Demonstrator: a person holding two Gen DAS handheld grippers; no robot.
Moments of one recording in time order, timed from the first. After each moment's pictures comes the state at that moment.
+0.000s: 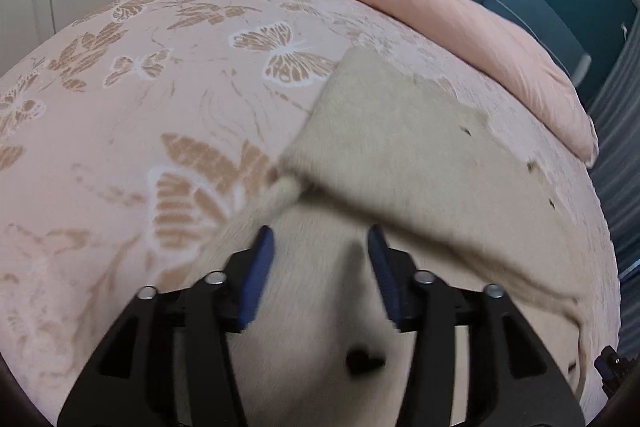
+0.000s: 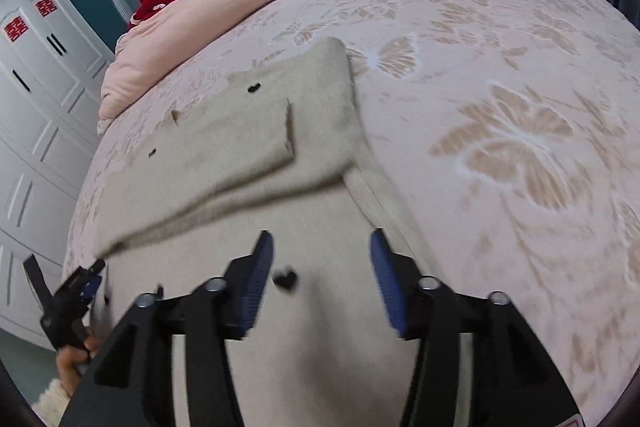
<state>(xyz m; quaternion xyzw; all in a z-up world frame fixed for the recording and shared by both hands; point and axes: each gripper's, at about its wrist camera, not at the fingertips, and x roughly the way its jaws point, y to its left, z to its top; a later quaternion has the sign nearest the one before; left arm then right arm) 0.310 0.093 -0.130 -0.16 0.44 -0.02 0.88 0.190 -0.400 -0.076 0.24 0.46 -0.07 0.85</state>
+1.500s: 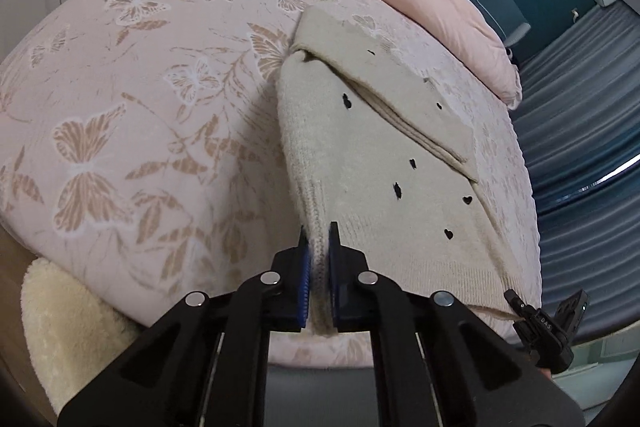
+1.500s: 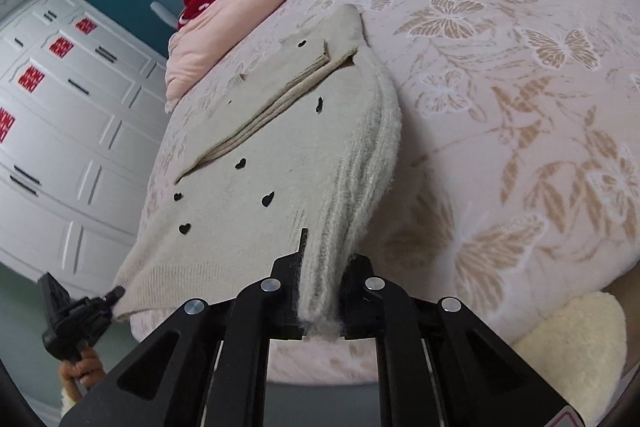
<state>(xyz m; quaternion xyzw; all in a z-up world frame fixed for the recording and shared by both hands) 0.050 0.150 -0.016 -0.22 0.51 -0.14 0.82 -0.018 -0.388 -0.031 0.32 0.47 0.03 0.82</state>
